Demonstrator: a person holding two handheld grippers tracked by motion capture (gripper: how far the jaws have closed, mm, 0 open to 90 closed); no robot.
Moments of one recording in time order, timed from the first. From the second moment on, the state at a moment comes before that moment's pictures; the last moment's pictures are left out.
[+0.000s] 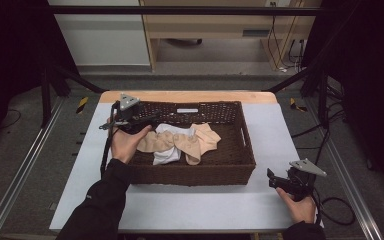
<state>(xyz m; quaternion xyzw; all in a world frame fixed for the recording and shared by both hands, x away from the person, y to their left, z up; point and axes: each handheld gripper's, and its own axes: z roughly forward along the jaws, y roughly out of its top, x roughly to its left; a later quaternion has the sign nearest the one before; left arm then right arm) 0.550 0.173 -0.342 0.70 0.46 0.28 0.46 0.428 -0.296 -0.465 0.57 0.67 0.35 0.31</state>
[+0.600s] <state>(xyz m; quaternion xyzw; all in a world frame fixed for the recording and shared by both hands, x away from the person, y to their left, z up) 0.582 0.163 -0.393 0.74 0.48 0.27 0.38 0.429 -0.296 -0.465 0.57 0.67 0.36 0.31</state>
